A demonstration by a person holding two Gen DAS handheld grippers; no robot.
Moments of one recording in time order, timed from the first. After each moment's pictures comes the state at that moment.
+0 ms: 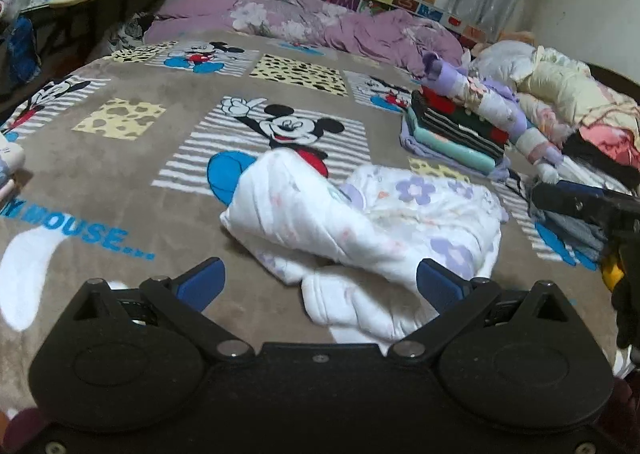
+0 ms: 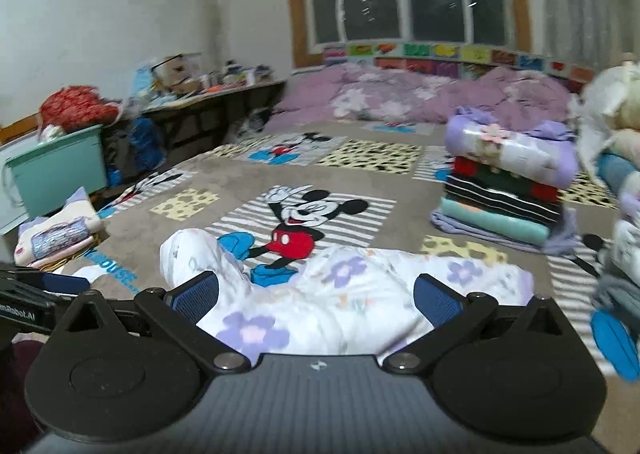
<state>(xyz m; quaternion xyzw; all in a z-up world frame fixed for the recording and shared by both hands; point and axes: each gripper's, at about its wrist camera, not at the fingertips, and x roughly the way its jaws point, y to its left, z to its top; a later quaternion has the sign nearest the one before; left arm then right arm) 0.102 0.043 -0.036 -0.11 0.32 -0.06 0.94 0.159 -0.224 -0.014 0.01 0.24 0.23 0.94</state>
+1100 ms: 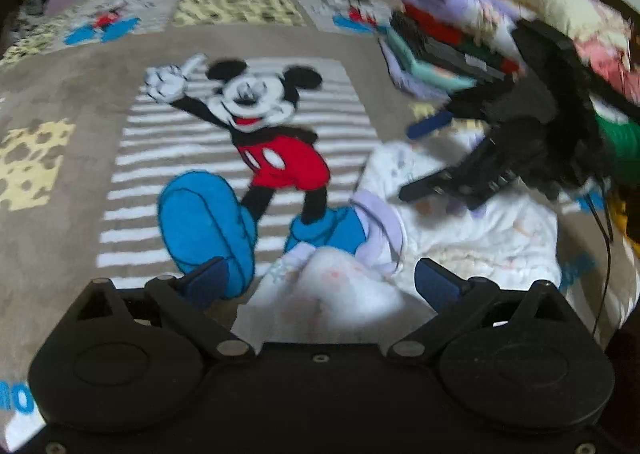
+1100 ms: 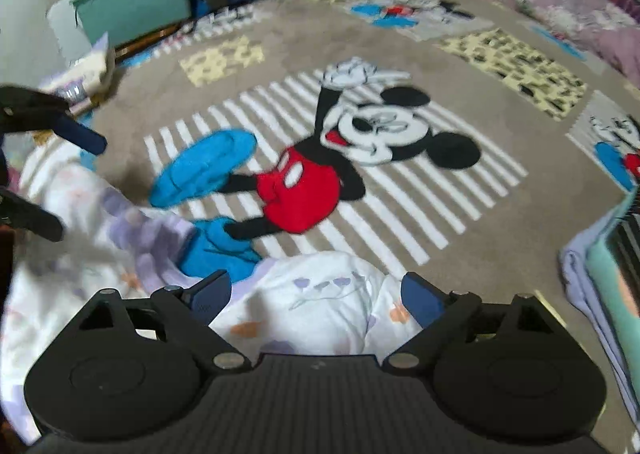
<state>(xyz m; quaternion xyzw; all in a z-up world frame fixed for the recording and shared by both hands) 0.282 0.061 -0.052 -0.01 0.47 -0.18 0.87 0.414 -0.145 -0.095 -0.16 0.43 0.41 0.78</state>
